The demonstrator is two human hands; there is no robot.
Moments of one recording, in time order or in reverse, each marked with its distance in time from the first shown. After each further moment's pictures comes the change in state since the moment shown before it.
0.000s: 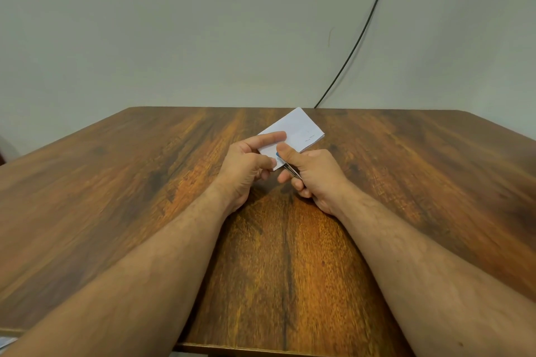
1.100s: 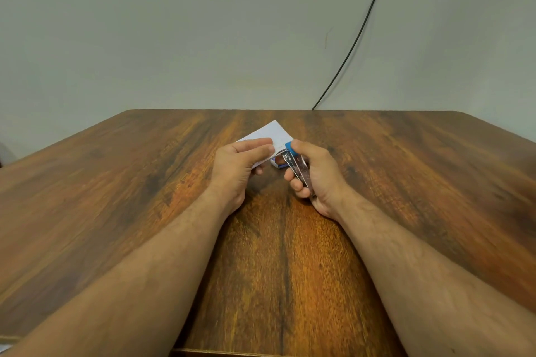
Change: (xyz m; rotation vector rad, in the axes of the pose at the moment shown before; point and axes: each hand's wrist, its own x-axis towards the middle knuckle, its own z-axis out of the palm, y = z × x) left_hand 0.002 0.001 0.001 -0.039 0.239 0.003; right_hand -0.002 0.001 -0.004 0.181 0.003 0.016
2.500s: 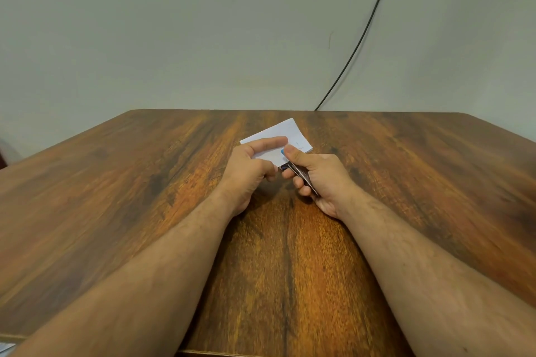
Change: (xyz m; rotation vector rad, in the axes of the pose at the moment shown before) left_hand -0.003 -0.004 0.001 0.166 -0.226 0.068; right_hand 0.007 0.001 -0.004 0.022 0.015 0.045
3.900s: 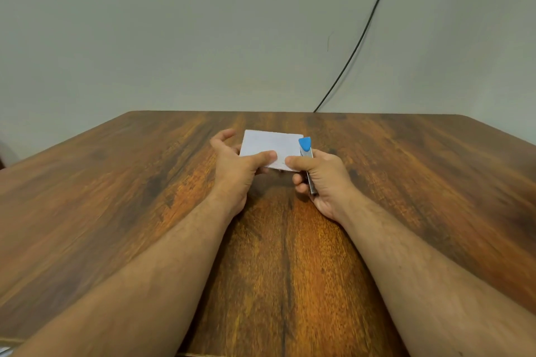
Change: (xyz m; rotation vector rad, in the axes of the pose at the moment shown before) left_hand 0.002 0.002 -0.002 -0.134 0.336 -0.013; right_hand 0.005 0.004 -0.002 0.112 0.046 -0.025
